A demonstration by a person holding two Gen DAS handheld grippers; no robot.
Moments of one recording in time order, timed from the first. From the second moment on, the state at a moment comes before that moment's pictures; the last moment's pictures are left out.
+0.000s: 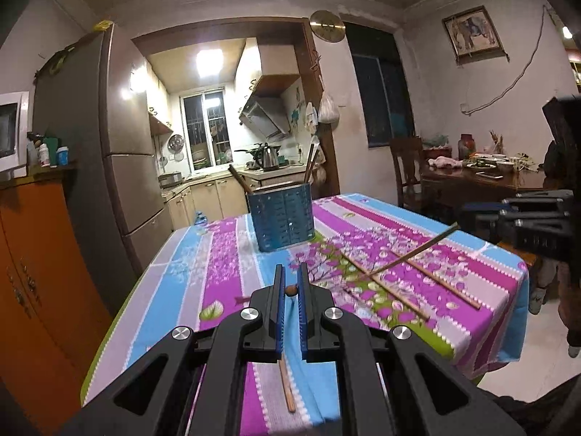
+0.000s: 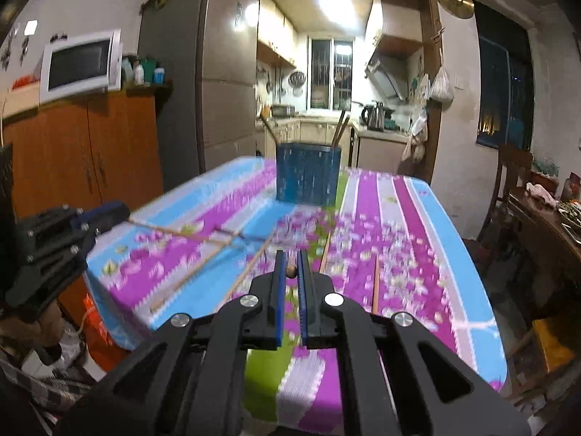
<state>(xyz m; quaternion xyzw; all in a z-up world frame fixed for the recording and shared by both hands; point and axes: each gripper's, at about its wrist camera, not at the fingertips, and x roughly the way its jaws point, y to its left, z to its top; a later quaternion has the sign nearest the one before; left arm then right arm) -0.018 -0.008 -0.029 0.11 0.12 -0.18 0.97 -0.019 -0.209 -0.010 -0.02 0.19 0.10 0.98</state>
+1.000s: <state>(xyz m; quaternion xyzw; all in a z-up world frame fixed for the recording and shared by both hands) 0.137 -0.019 0.077 0.08 0.23 -0.27 0.93 0.113 -0.203 0.082 -0.06 0.21 0.18 0.96</state>
